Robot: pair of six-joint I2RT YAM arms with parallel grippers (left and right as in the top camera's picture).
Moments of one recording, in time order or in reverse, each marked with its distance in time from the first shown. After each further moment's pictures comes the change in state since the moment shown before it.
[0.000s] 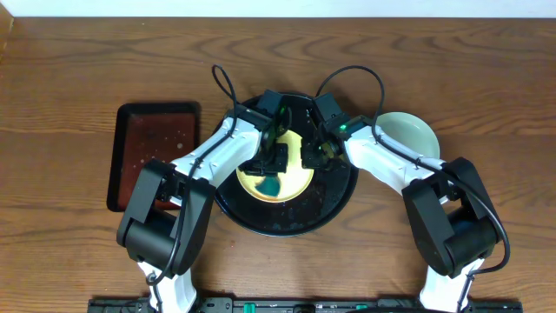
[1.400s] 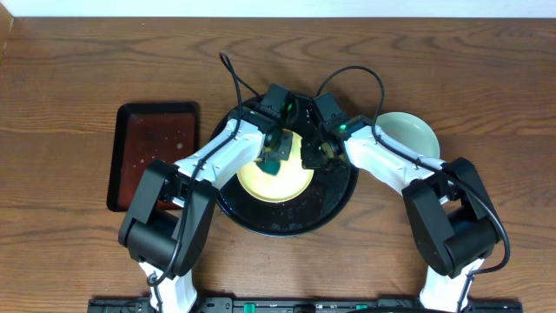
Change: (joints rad) left arm -0.021 0.000 0.000 0.213 -0.255 0.041; right arm 0.000 0.000 0.002 -0.012 -0.001 0.000
